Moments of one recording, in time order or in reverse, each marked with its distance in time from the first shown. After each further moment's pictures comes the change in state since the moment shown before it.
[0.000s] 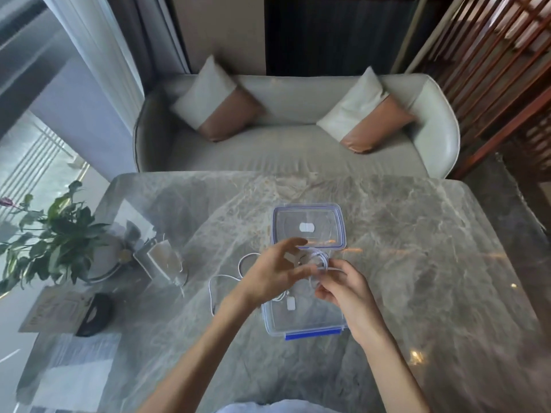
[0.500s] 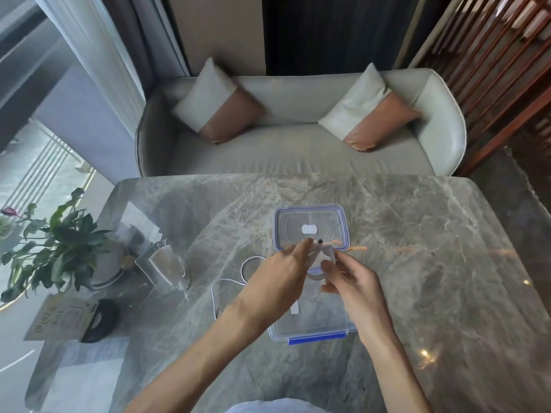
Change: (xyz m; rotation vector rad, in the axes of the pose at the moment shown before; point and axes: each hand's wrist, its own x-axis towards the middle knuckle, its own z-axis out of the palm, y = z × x) left_hand -0.007 0.025 0.007 0.657 0.154 0.406; right_hand -0.006 -0.026 0.003 -0.105 -0.005 -0.213
